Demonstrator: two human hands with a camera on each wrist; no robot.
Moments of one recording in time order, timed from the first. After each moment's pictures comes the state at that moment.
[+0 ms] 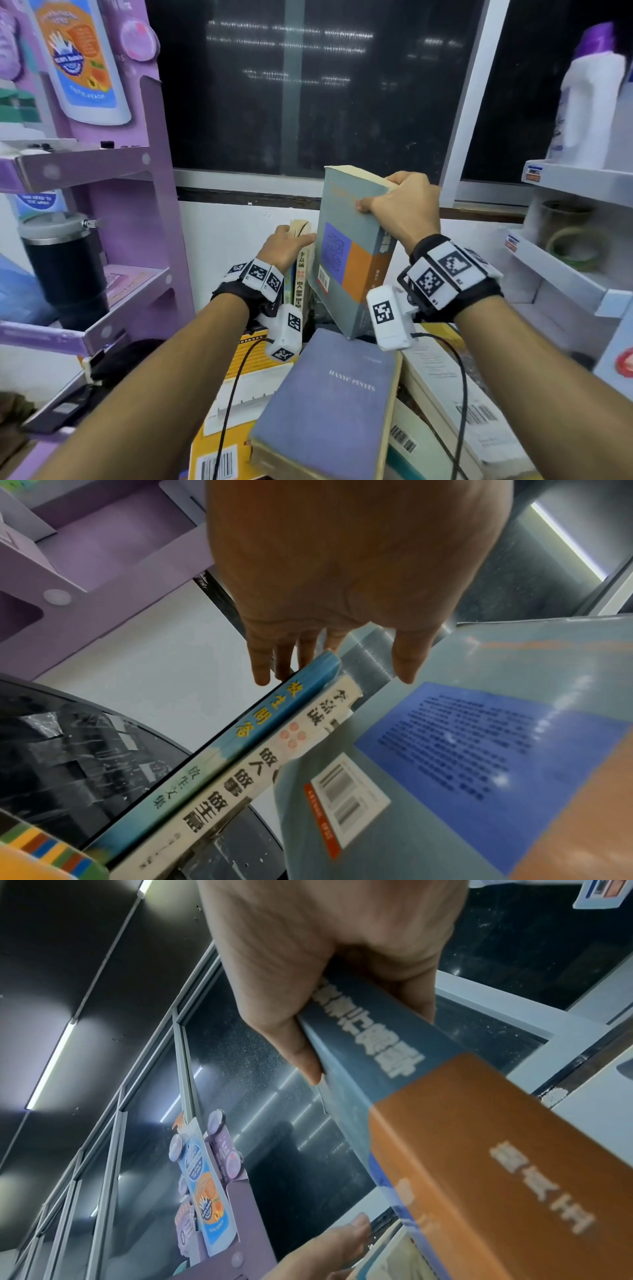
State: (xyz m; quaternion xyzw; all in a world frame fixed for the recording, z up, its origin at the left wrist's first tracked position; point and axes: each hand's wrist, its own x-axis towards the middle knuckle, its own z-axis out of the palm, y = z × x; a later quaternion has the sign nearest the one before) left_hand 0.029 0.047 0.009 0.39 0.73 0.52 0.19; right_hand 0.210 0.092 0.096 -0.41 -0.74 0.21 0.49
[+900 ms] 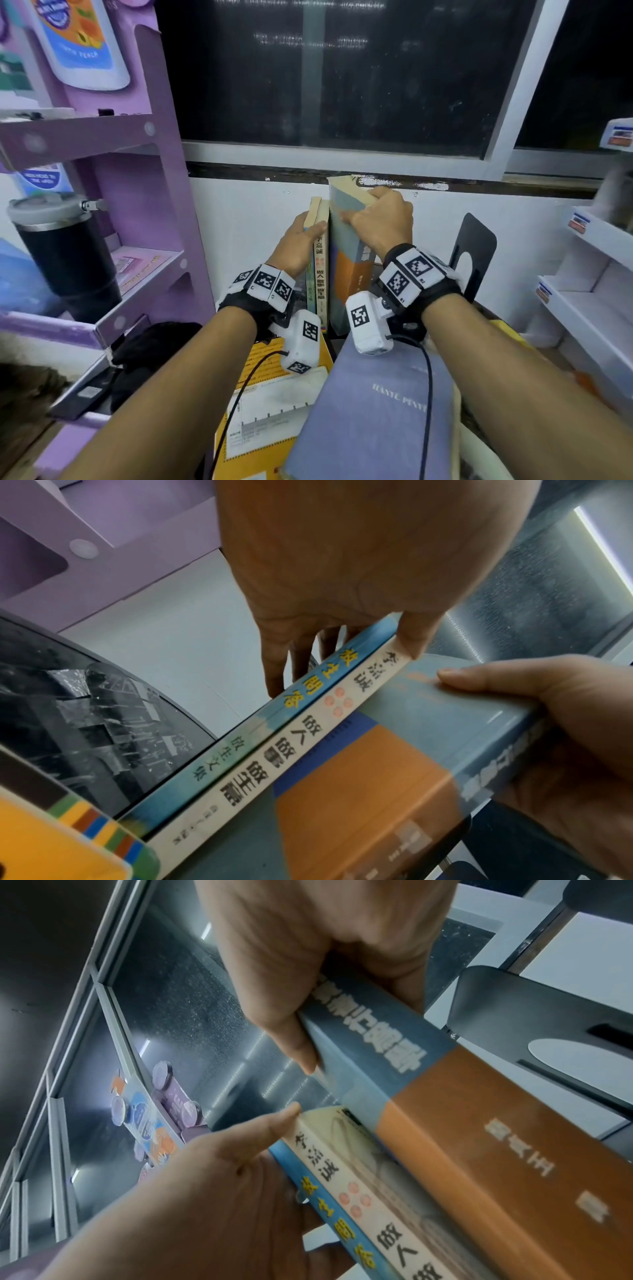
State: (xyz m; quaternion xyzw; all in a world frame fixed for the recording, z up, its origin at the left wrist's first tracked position) left_hand -0.008 0.062 -0.027 0.42 0.63 0.60 0.25; right_hand 0.117 0.121 0.028 -0.42 -0.75 0.28 0.43
